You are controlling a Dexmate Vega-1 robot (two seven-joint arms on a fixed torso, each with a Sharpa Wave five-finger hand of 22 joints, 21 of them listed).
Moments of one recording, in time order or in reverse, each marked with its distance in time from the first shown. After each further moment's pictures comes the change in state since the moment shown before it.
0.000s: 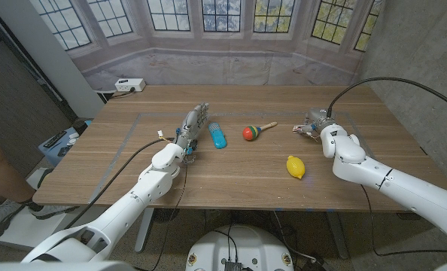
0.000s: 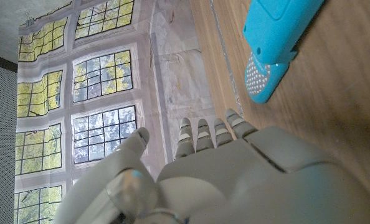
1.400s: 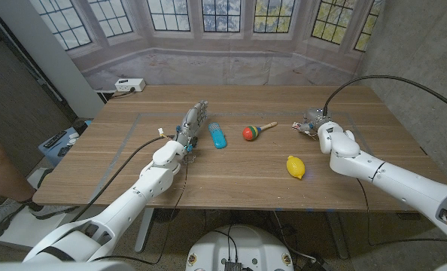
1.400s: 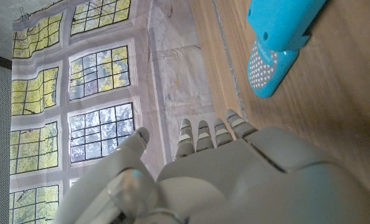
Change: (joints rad) left arm -0.037 -0.020 0.002 0.053 0.002 -0.001 -0.005; left_hand 0.005 0.005 -0.007 0.007 0.000 -0.016 -0.002 0.000 0.000 -0.020 -0.009 -0.004 0.000 -0.007 0.000 0.000 0.000 -0.005 -0.005 0.000 0.000; right arm 0.081 0.036 -0.057 0.115 -0.021 0.050 0.039; right_hand 0.000 0.000 0.004 -0.004 0.004 -0.006 -0.004 0.004 -0.001 -0.025 0.004 0.000 0.000 -0.007 0.003 0.000 0.000 -0.016 -0.005 0.000 0.000
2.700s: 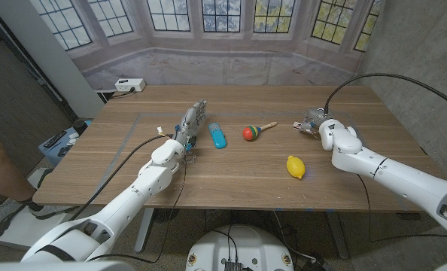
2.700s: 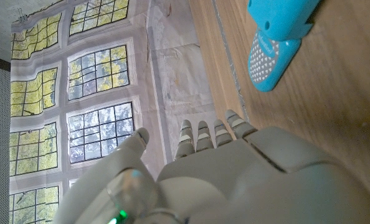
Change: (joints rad) left arm -0.009 0.008 -0.001 0.002 0.003 0.007 -0.002; left_hand 0.000 0.000 -0.011 0.006 0.004 -0.015 -0.003 0.000 0.000 -0.014 -0.003 0.000 0.000 -0.013 -0.006 0.000 0.000 -0.005 0.006 0.000 -0.005; right arm 0.030 0.000 -0.004 0.031 0.018 0.031 0.033; right_hand -0.016 -0.005 -0.014 -0.005 0.000 -0.052 0.013 -0.007 0.003 -0.030 0.016 0.000 0.000 -0.030 0.005 0.000 -0.005 -0.028 0.007 0.000 0.000
